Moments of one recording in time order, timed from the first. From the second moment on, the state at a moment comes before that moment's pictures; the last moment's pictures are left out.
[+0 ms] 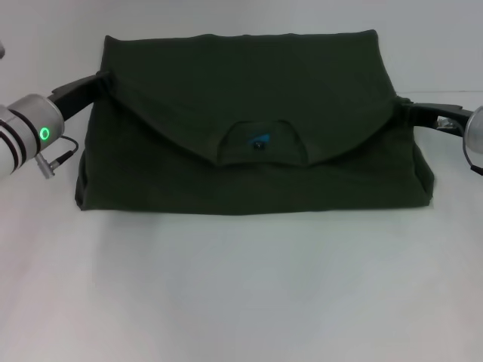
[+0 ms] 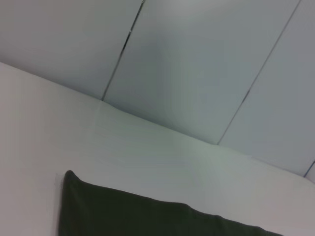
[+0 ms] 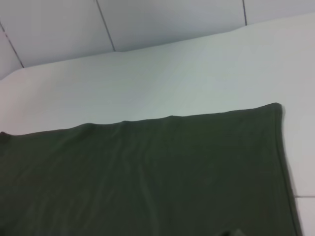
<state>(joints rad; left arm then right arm) -0.83 -2.09 0.24 0.33 1.81 0.70 -1.43 0.85 2.03 -0.33 -0.30 -2.15 -0.65 1.59</state>
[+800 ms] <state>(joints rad) -0.73 -2.09 0.28 0.47 1.81 0.88 -1.57 0.81 2.03 -0.34 -0.39 -2.12 -0.77 1.62</state>
